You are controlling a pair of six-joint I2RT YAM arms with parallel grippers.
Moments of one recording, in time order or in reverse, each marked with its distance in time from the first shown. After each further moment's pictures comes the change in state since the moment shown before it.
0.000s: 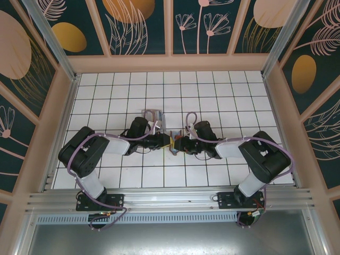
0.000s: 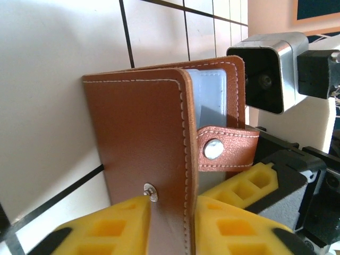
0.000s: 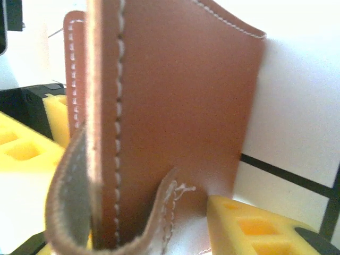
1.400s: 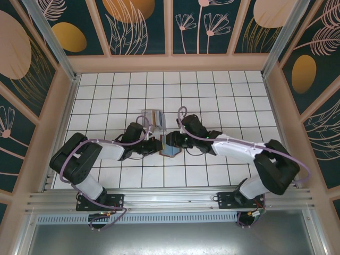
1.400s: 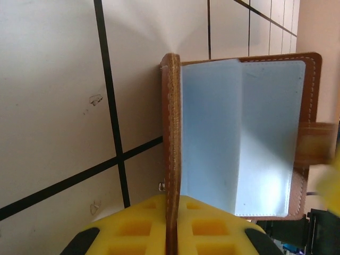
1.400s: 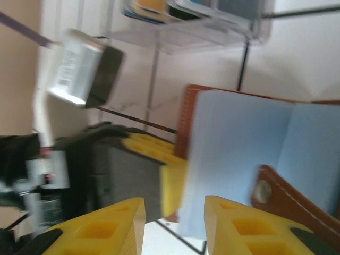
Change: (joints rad) left arm 0.018 -0.107 -0.118 -0.101 -0.130 0.036; right arm 0.172 -0.116 0.239 -0.381 0.287 -0.031
